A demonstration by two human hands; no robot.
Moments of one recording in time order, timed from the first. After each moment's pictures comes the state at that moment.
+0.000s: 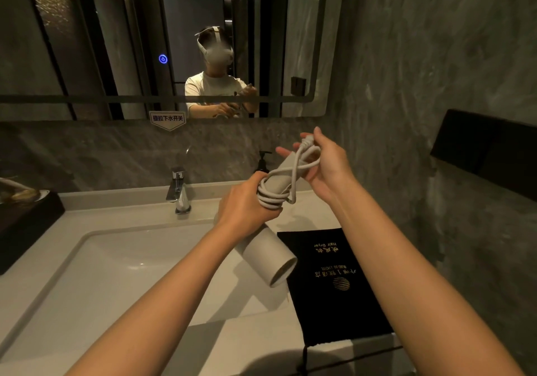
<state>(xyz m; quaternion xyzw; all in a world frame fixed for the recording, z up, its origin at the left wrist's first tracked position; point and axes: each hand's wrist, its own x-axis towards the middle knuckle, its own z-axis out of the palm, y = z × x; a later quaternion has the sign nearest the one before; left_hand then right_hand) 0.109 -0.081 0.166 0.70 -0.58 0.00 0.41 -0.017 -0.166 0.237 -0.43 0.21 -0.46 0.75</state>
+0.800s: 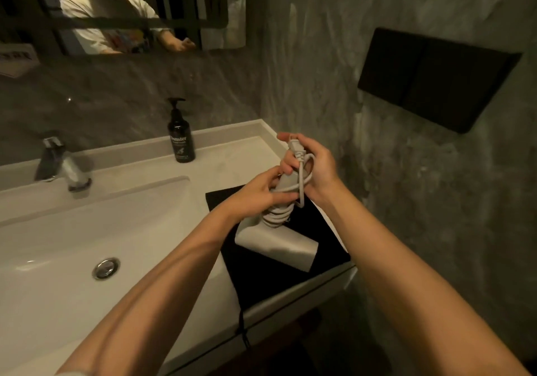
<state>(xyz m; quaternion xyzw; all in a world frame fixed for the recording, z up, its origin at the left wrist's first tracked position) 0.000 -0.185 0.095 0.46 -0.63 -0.49 0.38 -0.124 -0.230 0.129 -0.41 0.22 -0.46 0.75</state>
